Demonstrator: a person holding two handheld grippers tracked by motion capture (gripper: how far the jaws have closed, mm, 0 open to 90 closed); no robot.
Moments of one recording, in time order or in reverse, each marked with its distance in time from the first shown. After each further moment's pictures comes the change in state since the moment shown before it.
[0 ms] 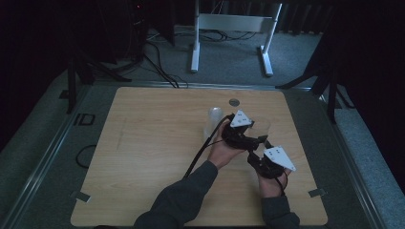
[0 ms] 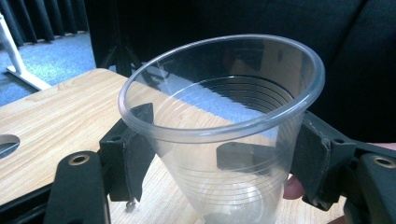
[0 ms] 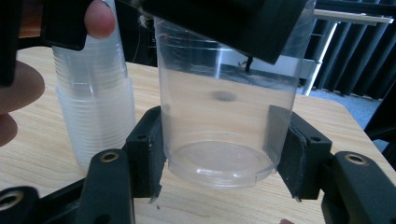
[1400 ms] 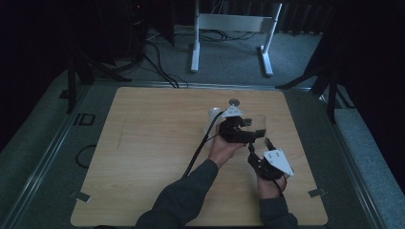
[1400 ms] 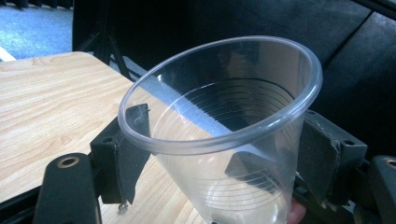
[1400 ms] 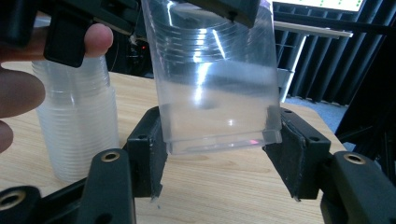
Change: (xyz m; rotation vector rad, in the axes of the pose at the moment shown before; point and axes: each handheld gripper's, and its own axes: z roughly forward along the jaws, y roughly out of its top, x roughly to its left) left arm 0.021 -0.003 0.002 -0.045 -0.081 -0.224; right arm 0.006 -0.003 -0.004 -0.044 -0.092 -0.009
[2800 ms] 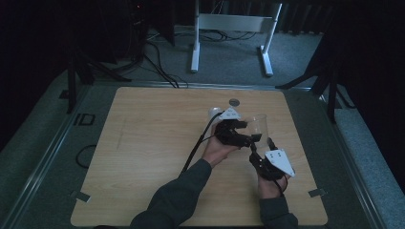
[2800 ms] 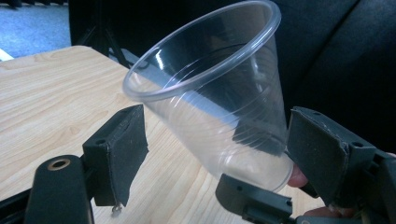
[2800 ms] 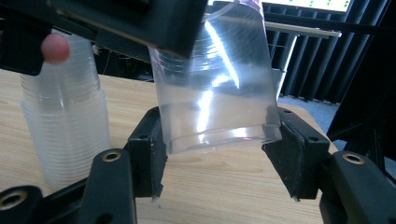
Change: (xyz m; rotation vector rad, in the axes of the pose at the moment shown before) left arm 0.001 -0.003 -0.011 0.056 -0.014 0.066; right arm -0.001 0.002 -0.002 -0.006 -0.037 0.010
